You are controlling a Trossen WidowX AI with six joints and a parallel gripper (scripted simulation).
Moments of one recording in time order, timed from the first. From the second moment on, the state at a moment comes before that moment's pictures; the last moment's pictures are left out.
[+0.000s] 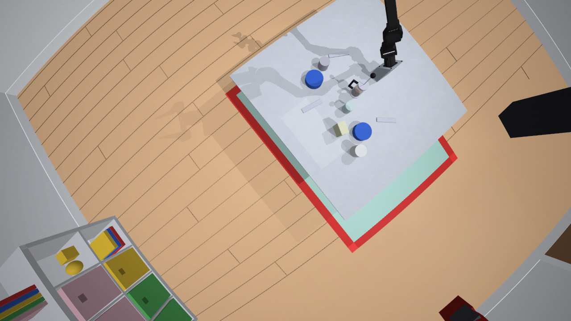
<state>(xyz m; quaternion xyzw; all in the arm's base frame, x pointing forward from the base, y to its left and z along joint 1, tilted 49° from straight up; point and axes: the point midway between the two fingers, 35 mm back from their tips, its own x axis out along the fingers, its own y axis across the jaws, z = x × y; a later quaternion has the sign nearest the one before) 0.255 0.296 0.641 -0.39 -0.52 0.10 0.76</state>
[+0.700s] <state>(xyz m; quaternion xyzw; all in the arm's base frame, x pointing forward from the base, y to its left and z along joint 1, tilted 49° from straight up) 0.066 0.198 0.720 -0.15 -0.68 0.04 0.72</state>
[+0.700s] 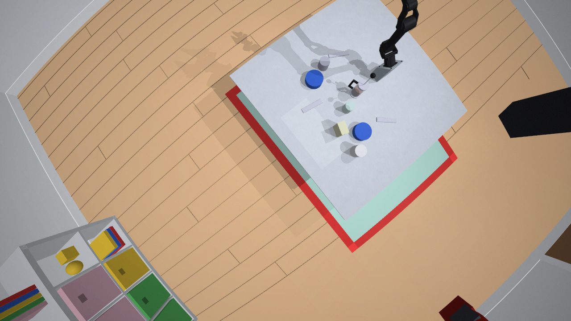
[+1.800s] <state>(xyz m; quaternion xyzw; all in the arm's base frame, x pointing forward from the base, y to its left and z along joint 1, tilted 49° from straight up) 0.081 -0.168 0.624 0.46 -0.58 -0.17 0.65</state>
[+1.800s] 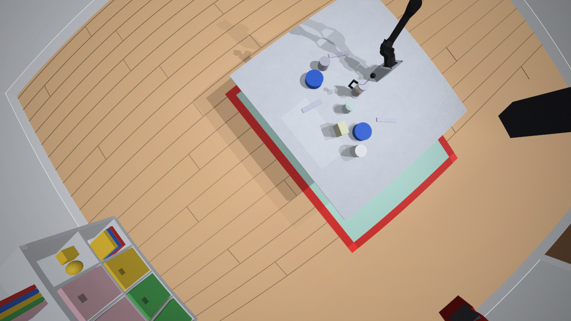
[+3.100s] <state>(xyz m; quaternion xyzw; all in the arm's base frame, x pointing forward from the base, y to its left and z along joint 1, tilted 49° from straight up) 0.296 0.075 0.198 0.22 0.27 -0.32 0.88</state>
